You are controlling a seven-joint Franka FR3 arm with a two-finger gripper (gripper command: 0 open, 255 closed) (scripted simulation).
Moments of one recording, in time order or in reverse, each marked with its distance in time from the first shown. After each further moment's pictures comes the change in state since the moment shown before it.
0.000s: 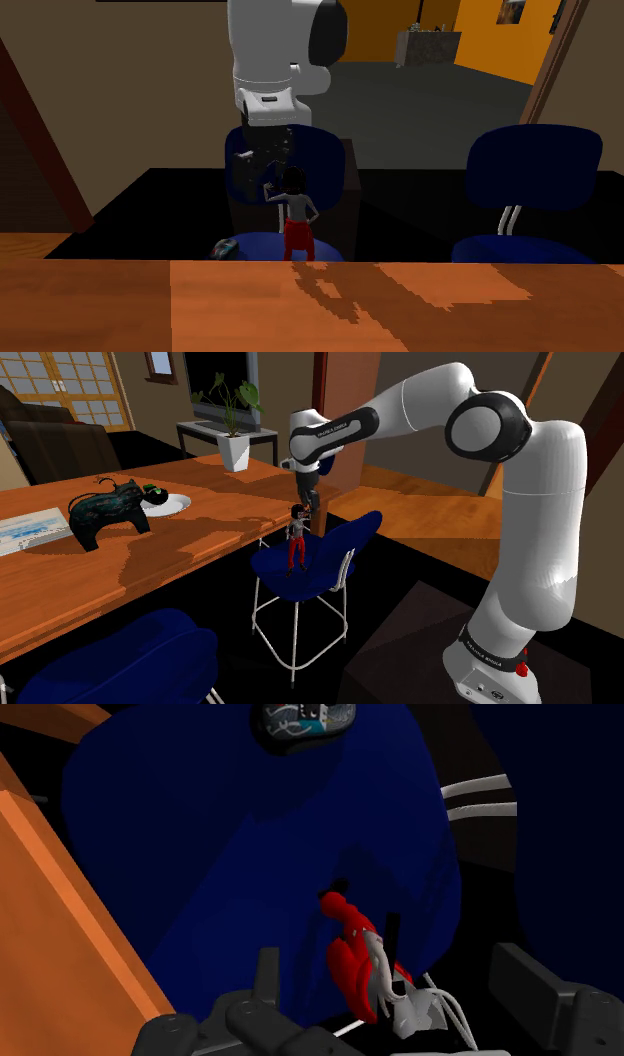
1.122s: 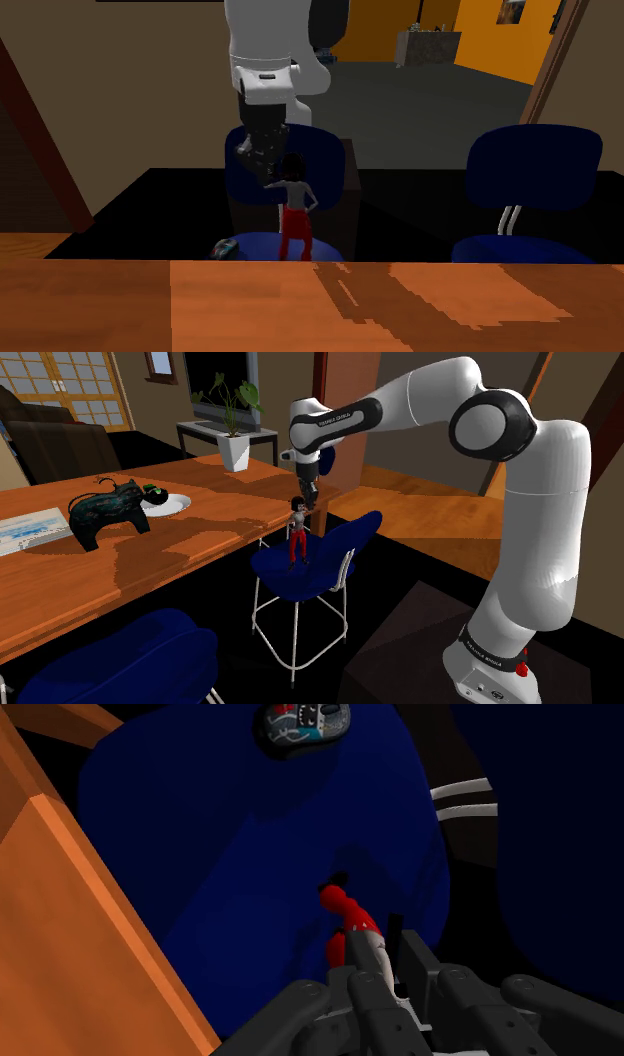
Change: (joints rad) arm 0.000 -0.019 -0.001 0.048 0.000 -0.066 -0.005
